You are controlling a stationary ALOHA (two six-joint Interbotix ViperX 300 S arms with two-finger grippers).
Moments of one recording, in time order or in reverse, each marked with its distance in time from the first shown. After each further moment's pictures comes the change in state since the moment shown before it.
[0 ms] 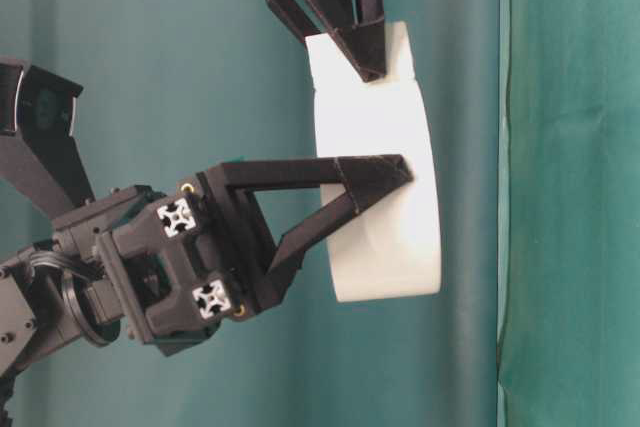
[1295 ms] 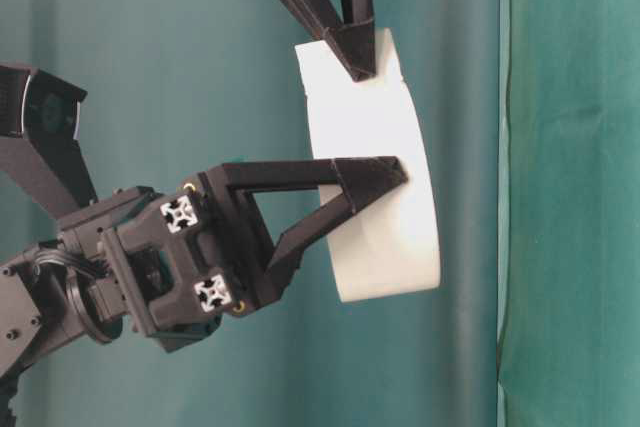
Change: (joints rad) left arm 0.015 0.002 0.000 0.000 0.002 -0.002; right arm 0.037 0.000 0.015 -0.012 -0.046 0.002
